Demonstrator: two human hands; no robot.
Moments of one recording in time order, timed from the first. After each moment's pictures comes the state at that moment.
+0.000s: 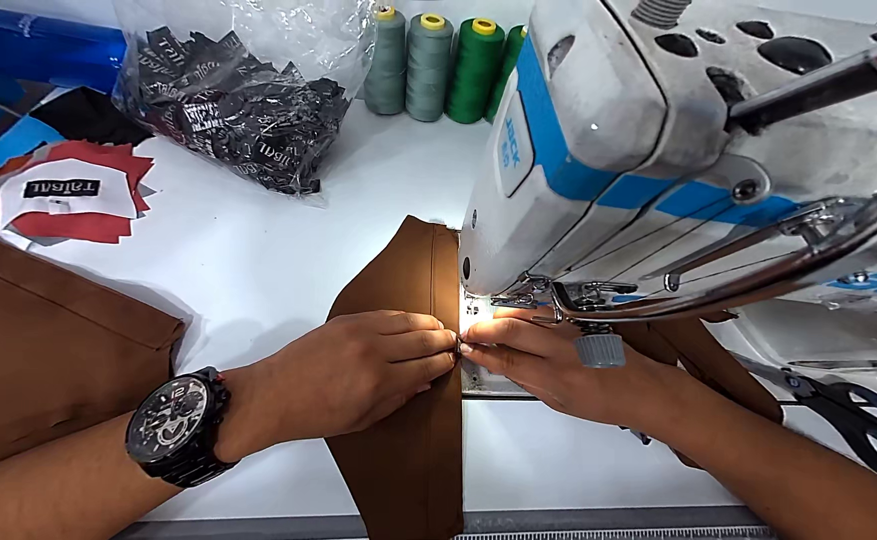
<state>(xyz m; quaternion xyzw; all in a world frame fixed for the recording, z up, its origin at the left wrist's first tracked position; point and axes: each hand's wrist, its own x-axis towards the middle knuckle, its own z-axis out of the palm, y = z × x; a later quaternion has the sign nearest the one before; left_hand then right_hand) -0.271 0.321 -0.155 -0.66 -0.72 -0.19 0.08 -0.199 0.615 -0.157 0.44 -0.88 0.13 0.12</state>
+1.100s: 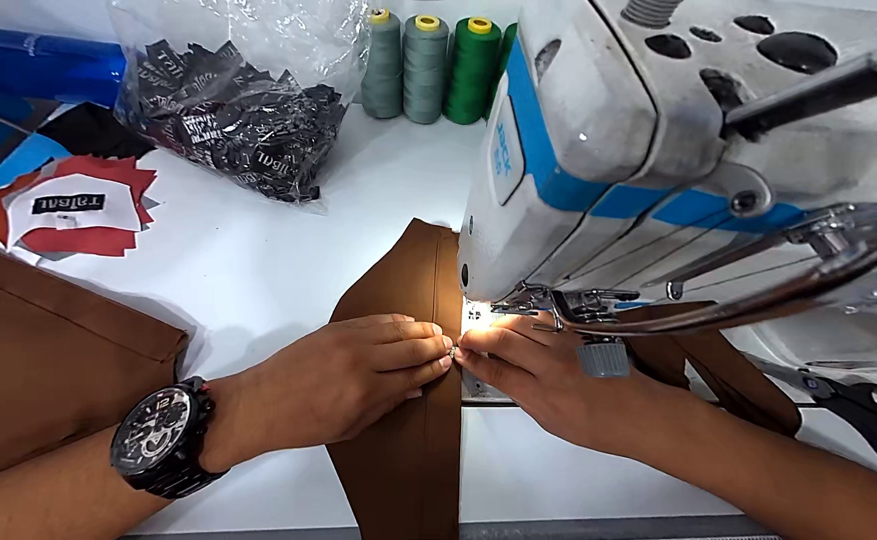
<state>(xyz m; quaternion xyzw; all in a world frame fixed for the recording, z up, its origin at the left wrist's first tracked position) -0.276 0.311 -0.152 -0.67 -0.72 -0.17 0.08 -0.191 0.597 -0.158 0.40 -0.90 0.08 0.13</state>
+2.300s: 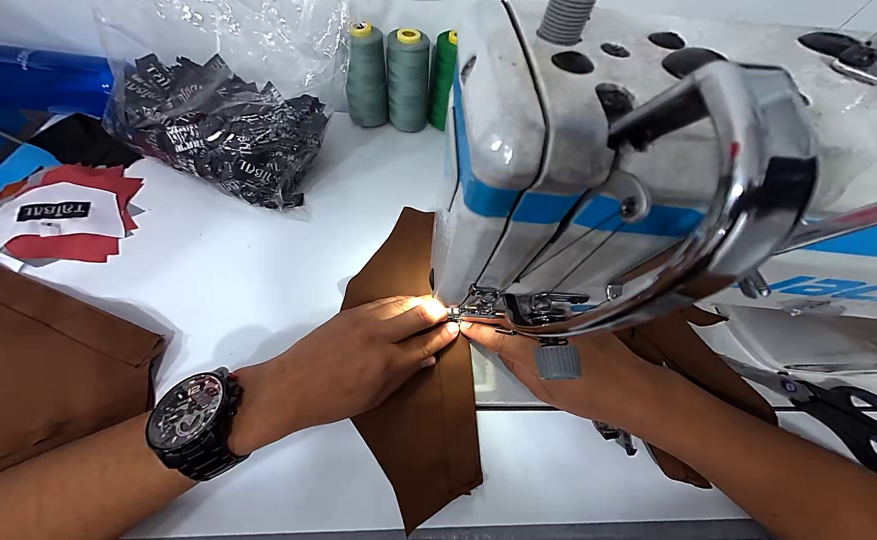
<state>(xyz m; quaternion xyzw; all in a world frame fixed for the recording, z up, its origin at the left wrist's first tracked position) -0.278 0.350 -0.156 -0.62 -0.76 -0.15 0.12 -0.200 0.627 -0.160 0.33 -0.94 0.06 0.11</state>
